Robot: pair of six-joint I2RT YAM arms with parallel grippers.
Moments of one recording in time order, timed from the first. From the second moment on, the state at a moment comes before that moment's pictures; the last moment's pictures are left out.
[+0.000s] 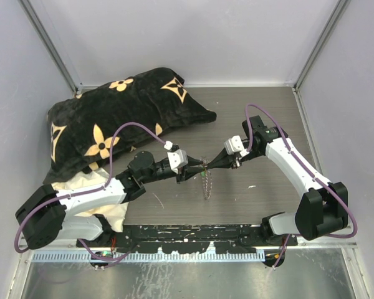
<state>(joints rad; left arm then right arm) -0.92 1.24 0.59 0.69 0.41 0.09 0.29 1.35 1.06 -1.04 -1.41 -1.62</state>
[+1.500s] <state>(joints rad) -0.92 1.38 1.39 -0.63 0.35 0.22 0.29 1.32 1.23 -1.04 -1.29 -1.38</state>
